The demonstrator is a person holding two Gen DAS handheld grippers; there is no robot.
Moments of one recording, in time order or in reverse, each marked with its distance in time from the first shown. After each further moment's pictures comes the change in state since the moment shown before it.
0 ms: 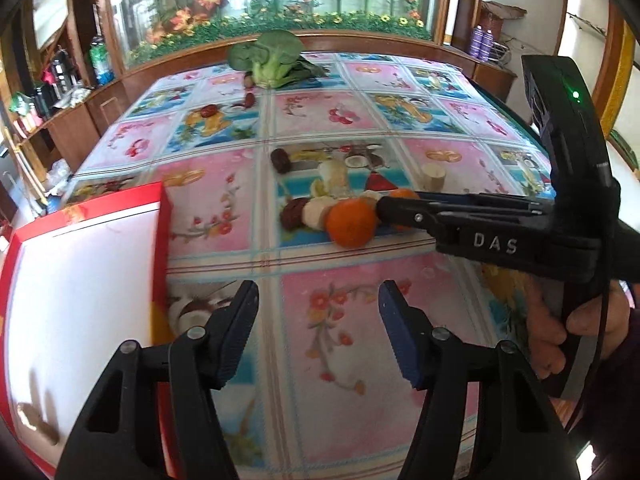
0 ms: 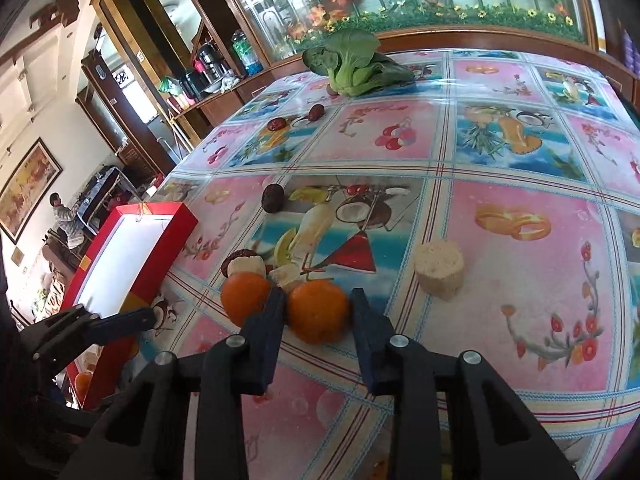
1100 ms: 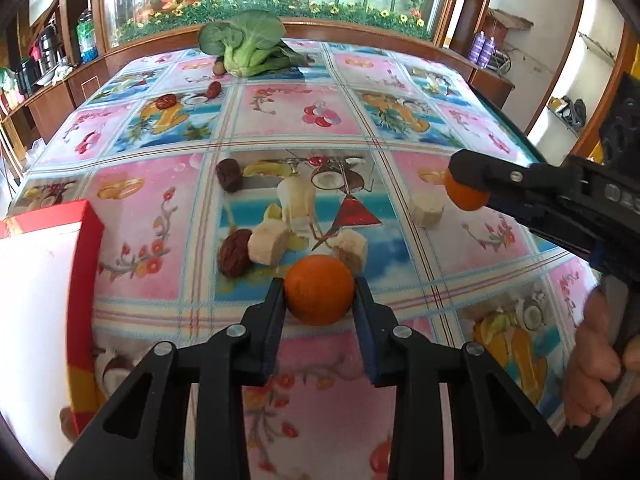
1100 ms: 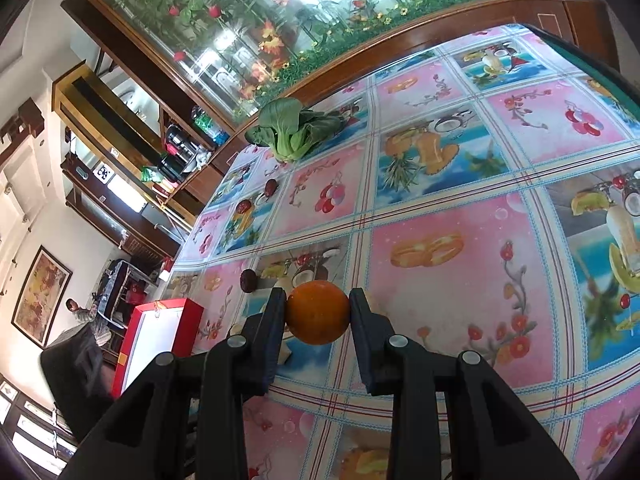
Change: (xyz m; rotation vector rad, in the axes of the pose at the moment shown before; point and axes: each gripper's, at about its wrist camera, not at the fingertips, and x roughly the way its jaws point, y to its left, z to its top) left arm 0.044 -0.011 0.028 -0.077 0.021 -0.071; right arm -0.049 -0.055 0.012 0.312 -0.159 0.044
